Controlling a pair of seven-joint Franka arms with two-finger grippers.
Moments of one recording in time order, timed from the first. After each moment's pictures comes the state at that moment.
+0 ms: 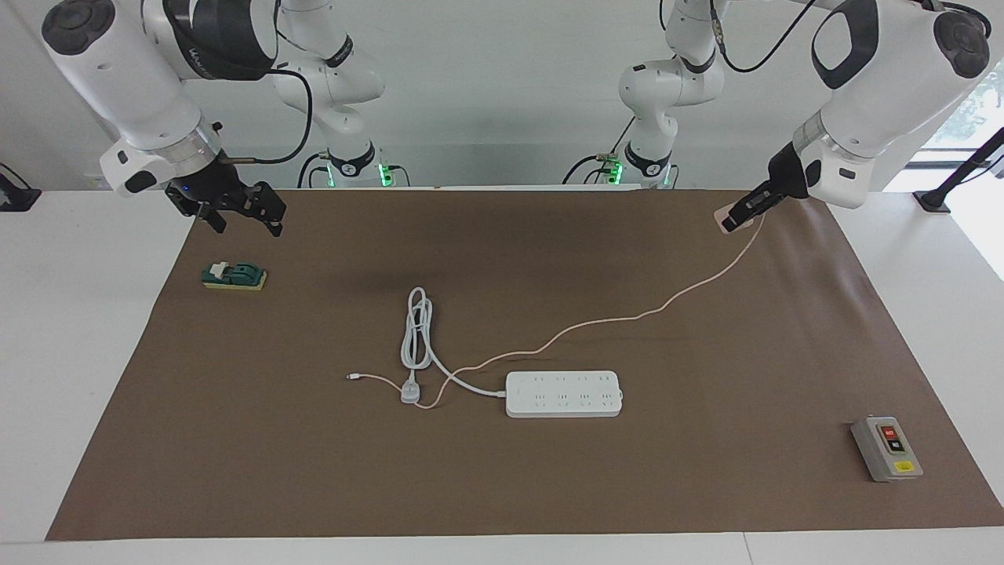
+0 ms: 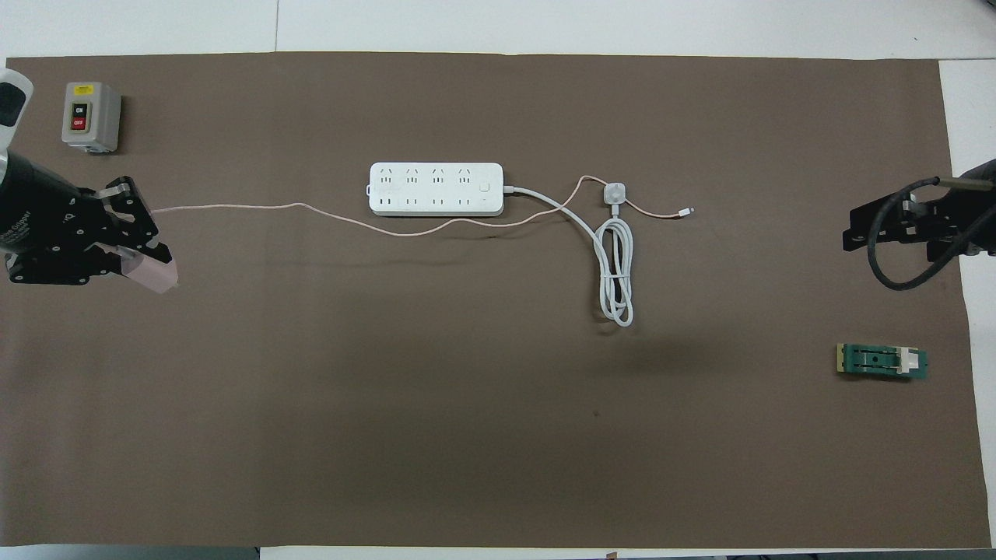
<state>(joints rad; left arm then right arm) 0.06 0.09 -0.13 -1.51 -0.20 1.41 -0.61 0.15 0.03 -0.20 -1.61 0.06 1.55 0.09</state>
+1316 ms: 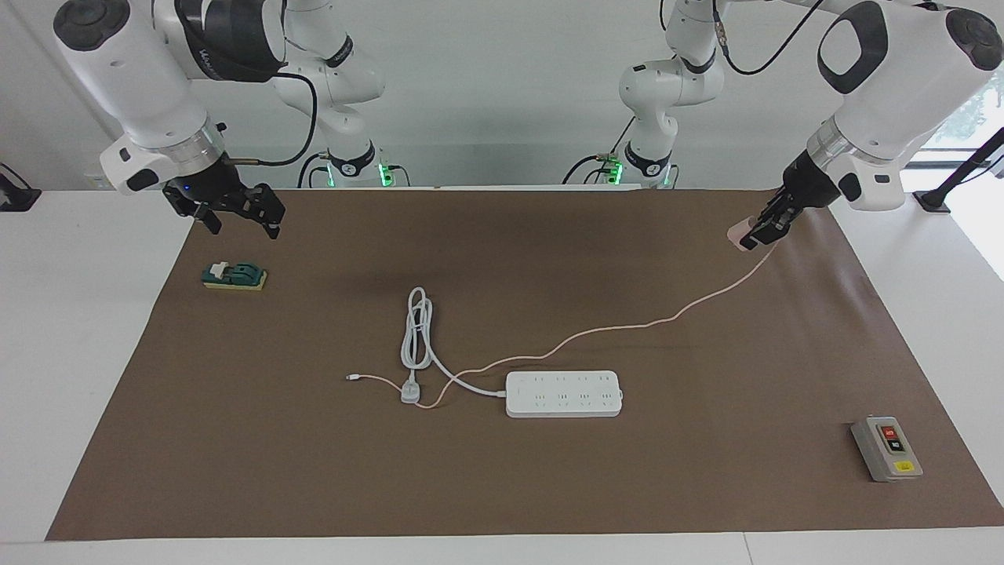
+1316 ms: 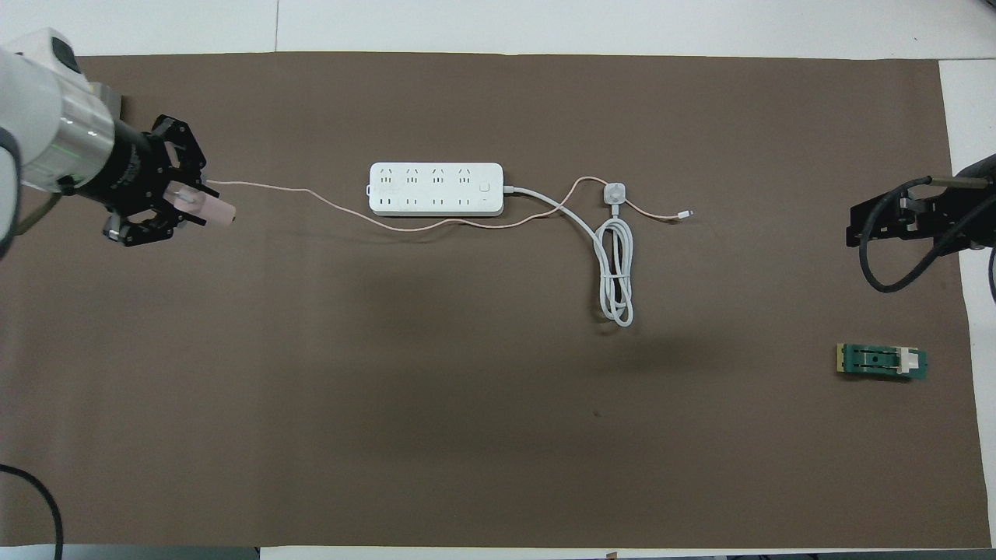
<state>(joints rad) -0.08 0.21 -0.15 -1.51 -0.04 1.69 -1.38 0.15 0.03 -0.19 -1.61 0.01 1.57 0.10</state>
